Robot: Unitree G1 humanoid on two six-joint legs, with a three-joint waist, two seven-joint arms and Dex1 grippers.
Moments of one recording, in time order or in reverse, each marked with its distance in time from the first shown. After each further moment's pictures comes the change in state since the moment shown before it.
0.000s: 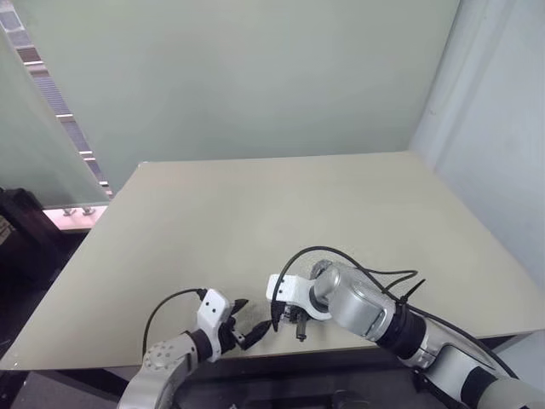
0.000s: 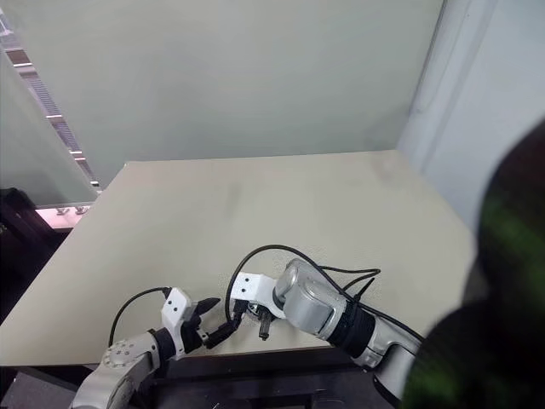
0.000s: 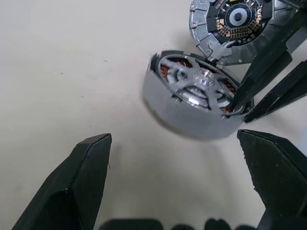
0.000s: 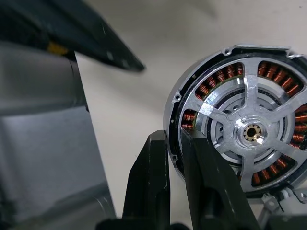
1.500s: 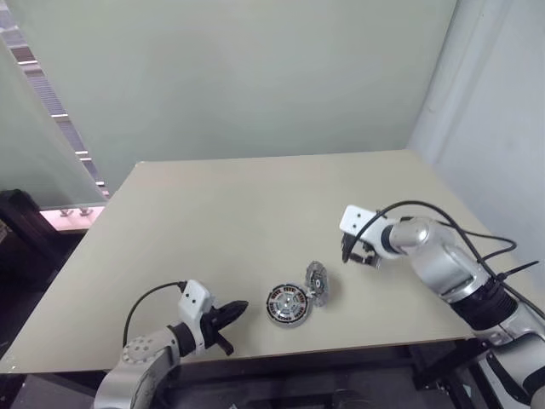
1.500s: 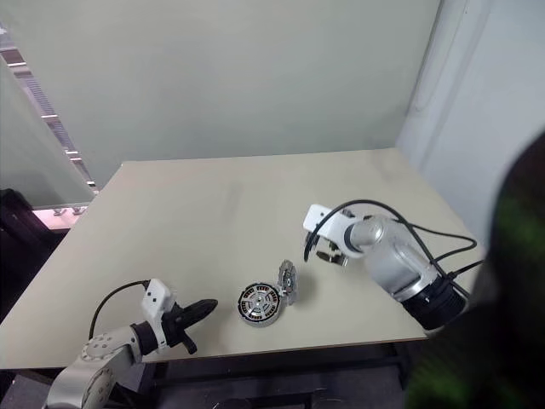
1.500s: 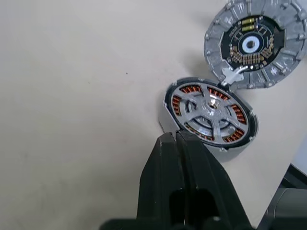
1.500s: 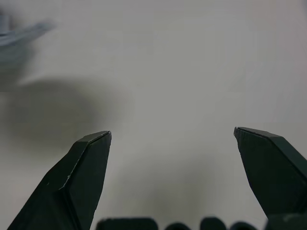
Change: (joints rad) left arm 0.000 0.077 0.113 -0.091 -0.125 0.128 -0.025; right arm 0.049 -0.404 -0.294 -0.030 0.036 -0.358 -0.196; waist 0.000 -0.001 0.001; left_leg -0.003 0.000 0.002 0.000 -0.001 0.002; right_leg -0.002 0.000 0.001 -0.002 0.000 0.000
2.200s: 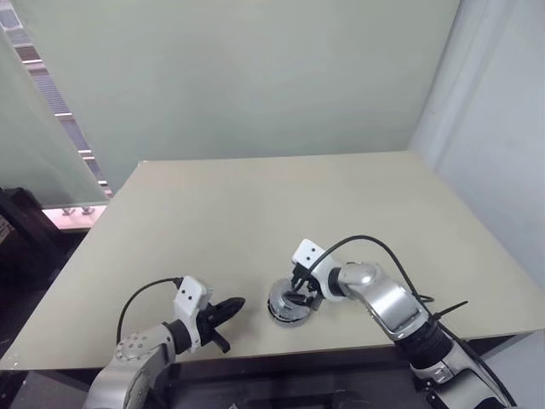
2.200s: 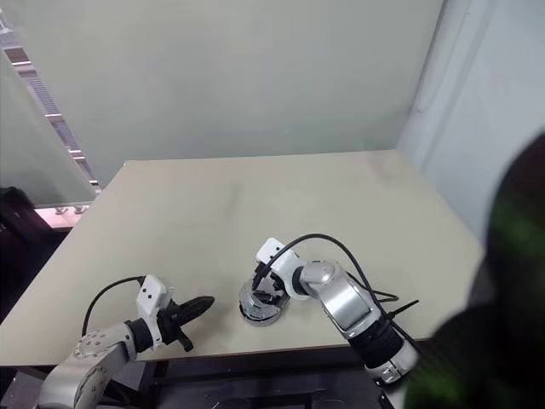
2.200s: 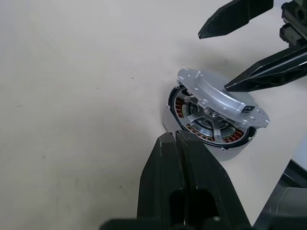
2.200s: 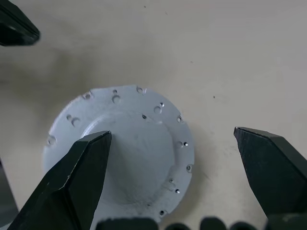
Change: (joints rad) left arm 0.012 0.021 0.022 -0.063 -0.003 0.048 0.010; right arm 0.161 0.366 -0.079 0.037 0.147 0.007 -0.121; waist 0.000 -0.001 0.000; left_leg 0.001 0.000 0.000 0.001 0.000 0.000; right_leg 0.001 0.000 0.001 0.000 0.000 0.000
